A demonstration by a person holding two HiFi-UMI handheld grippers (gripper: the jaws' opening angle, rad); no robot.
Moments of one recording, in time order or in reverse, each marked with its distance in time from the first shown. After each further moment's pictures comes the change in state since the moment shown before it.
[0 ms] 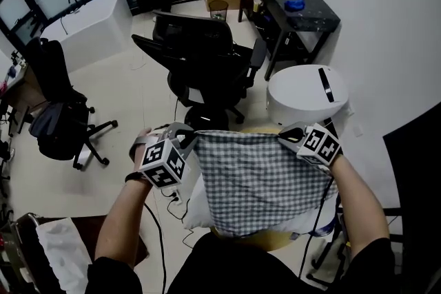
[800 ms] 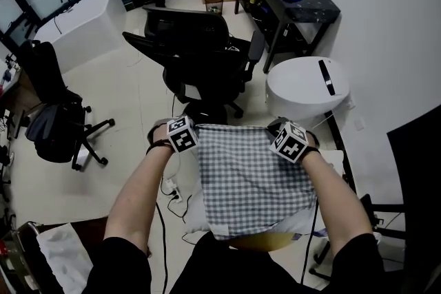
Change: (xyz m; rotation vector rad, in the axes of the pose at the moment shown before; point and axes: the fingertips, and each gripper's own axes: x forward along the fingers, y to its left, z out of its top) left arm 0.163 -0.004 -0.099 -0.079 0.233 -0.212; right arm 0.092 -0.039 -0.038 -0.037 0.239 -0.202
